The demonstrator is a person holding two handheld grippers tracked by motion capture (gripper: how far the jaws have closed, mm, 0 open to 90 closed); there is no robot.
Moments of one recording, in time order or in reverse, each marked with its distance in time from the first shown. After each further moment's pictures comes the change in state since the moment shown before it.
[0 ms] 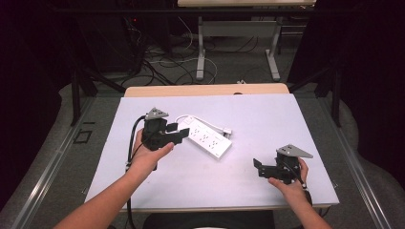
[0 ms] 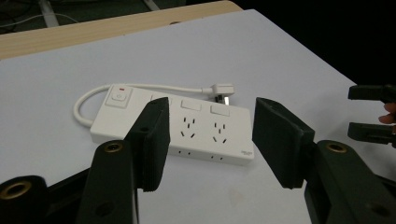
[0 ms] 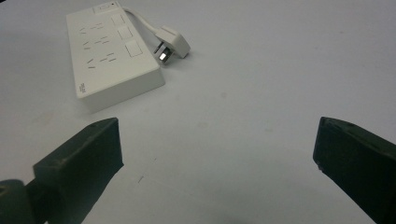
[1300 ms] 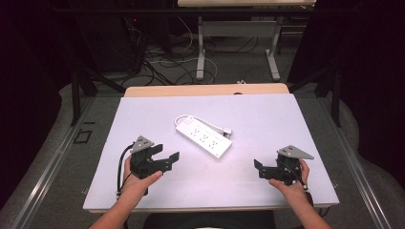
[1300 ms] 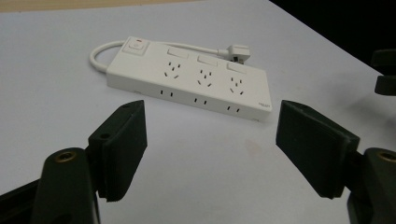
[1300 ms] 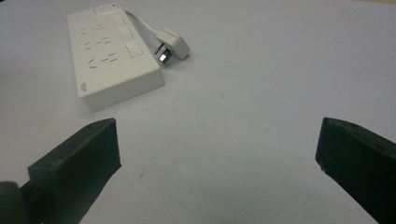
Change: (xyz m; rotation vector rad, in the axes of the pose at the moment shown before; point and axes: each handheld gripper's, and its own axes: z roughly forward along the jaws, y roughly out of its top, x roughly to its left) left arm 0.014 -0.083 -0.016 -0.051 0.014 -0.053; right arm 0.002 0.000 -0.005 -0.005 -0.007 -0.008
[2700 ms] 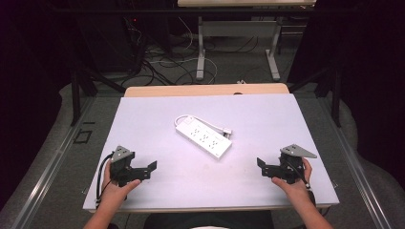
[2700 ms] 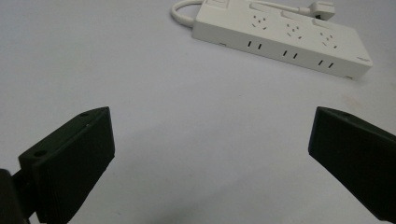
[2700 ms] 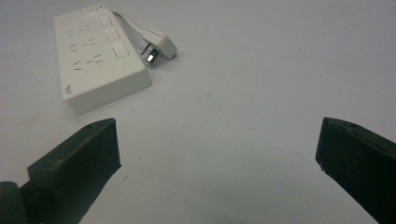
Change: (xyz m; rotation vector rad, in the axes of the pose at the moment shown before) left arm 0.067 -0.054 -0.013 0.021 0.104 -0.005; right arm -0.010 -0.001 0.001 -0.004 -0.011 0.018
